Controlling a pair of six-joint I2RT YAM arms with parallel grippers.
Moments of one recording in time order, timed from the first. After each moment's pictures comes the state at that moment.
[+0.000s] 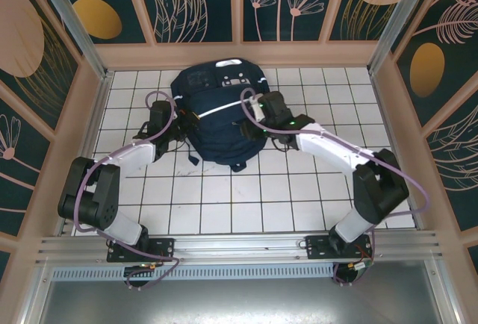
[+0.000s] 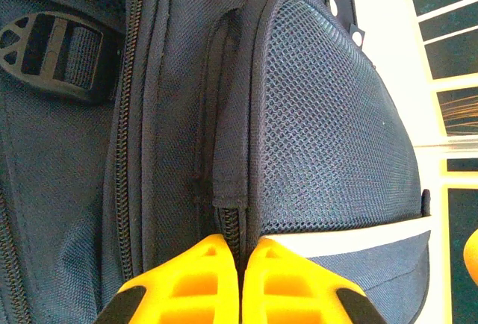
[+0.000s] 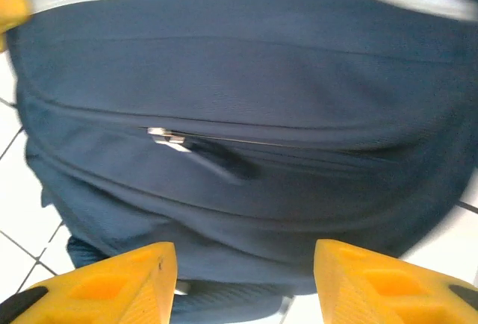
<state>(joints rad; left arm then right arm) -0.27 1.55 0.81 0.18 0.26 -1.03 0.67 1.62 1.18 -0.35 -0.07 0.15</state>
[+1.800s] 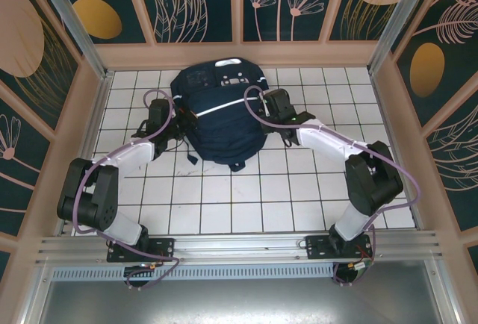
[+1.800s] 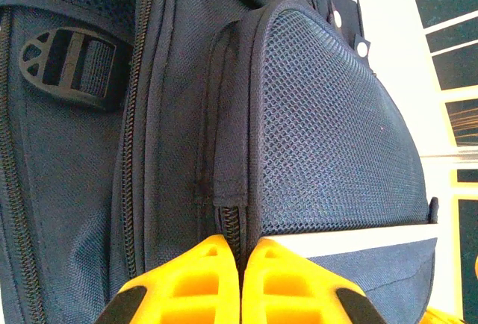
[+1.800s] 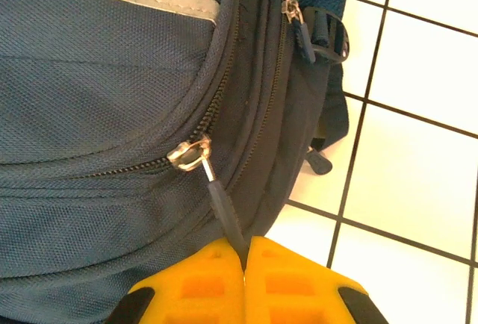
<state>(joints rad) -0.26 1.54 0.83 0.14 0.22 -1.02 0.57 1.66 1.16 -0.30 0.18 0.09</state>
